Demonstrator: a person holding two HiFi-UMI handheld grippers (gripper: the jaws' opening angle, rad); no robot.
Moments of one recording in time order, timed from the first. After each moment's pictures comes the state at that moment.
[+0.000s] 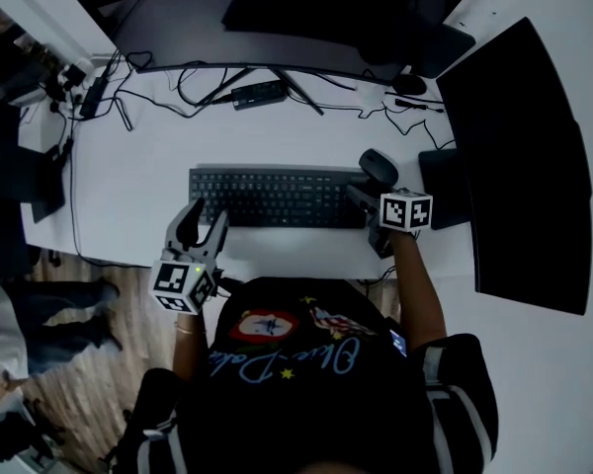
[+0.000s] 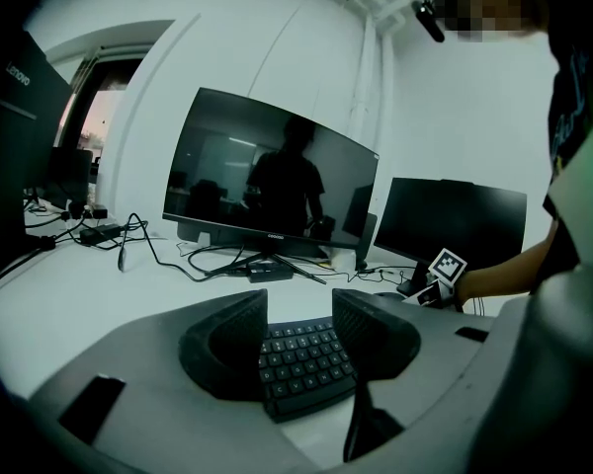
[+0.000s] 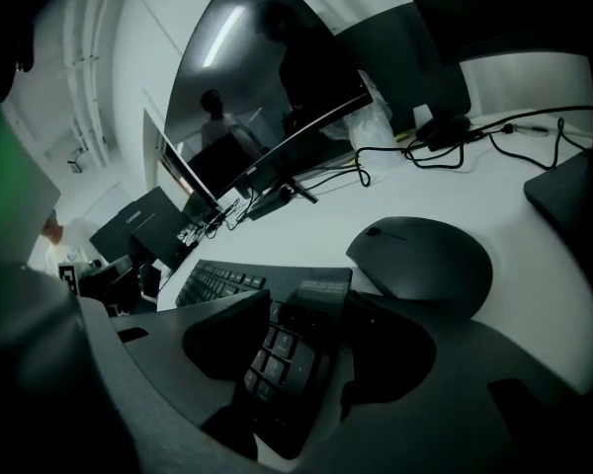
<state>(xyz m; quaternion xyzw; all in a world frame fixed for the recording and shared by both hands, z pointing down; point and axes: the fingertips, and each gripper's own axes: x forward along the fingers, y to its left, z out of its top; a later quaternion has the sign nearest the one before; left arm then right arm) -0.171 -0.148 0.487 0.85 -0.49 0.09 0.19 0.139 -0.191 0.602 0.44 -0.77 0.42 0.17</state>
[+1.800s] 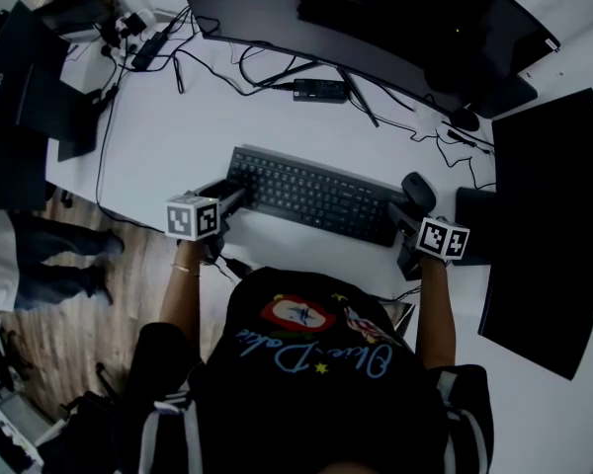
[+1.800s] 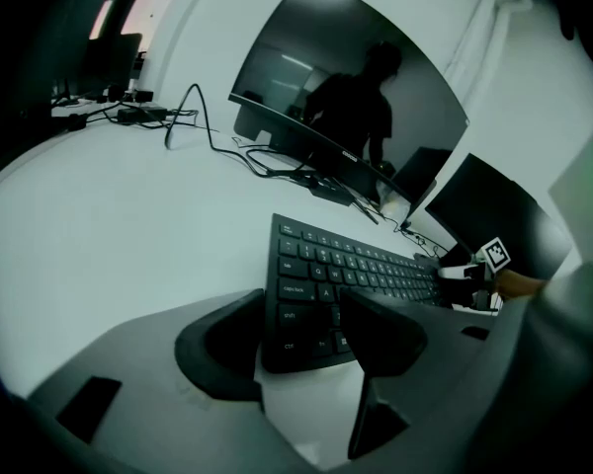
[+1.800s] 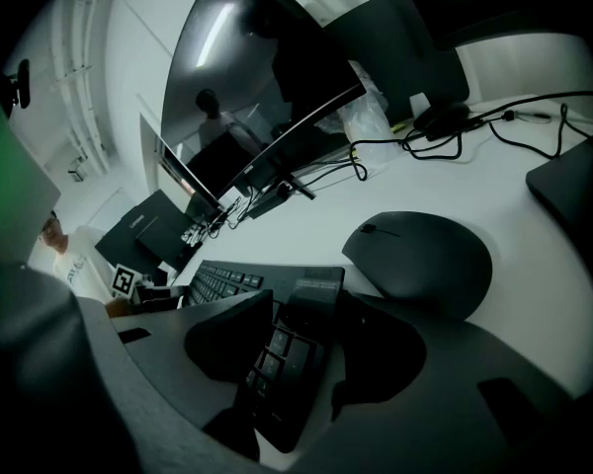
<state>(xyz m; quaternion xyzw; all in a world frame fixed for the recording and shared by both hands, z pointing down) -0.236 -0.161 0.616 0.75 -0.48 0.18 0.43 0.143 -0.191 0.602 0.42 -0.77 0.45 0.17</state>
